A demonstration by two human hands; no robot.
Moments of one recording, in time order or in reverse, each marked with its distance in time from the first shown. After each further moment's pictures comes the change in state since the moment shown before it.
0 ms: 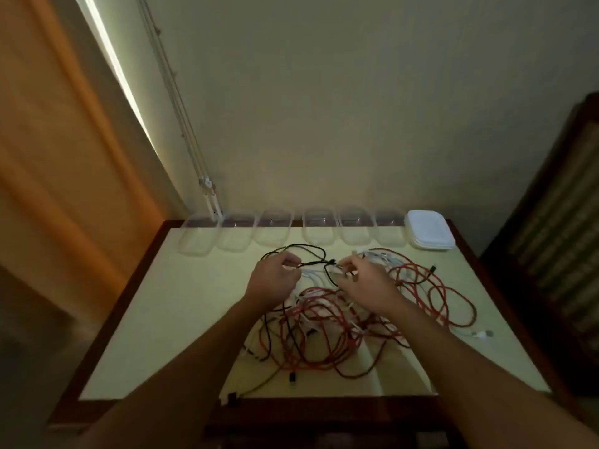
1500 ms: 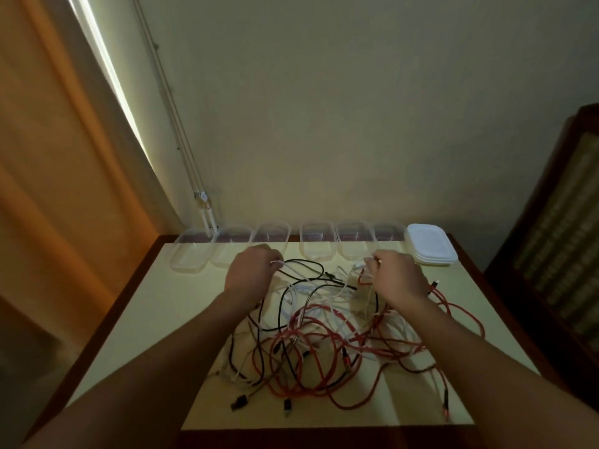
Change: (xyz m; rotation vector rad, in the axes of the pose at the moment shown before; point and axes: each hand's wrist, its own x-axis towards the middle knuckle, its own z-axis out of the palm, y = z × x) left_hand 0.043 -0.010 -0.021 0.564 0.156 0.257; right_hand 0.019 0.007 -0.037 -0.309 0.324 0.125
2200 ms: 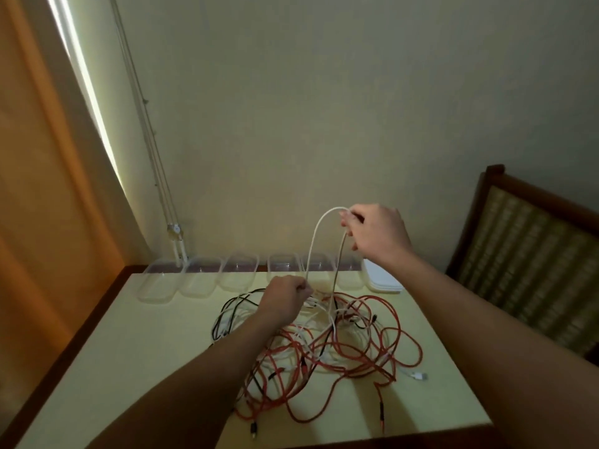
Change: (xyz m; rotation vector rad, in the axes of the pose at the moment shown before) left_hand 0.007 0.108 -0.004 -0.471 -0.200 -0.011; right_hand 0.002 -0.051 -0.164 0.229 0.205 -0.235
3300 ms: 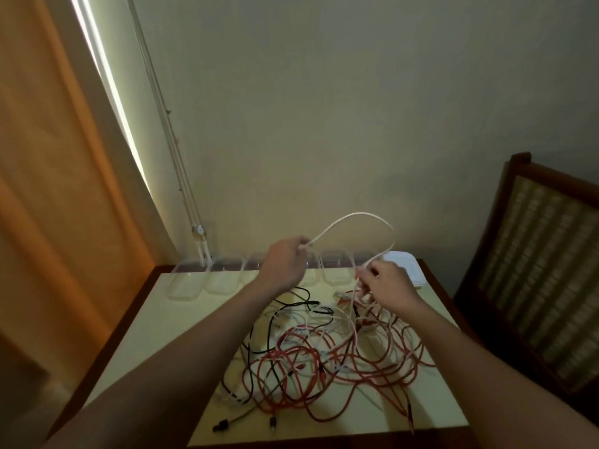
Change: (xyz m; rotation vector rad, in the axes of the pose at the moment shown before) left_hand -0.008 0.045 -0.083 0.035 0.120 -0.019; right_hand -0.056 0.048 0.057 0.312 -0.246 0.275
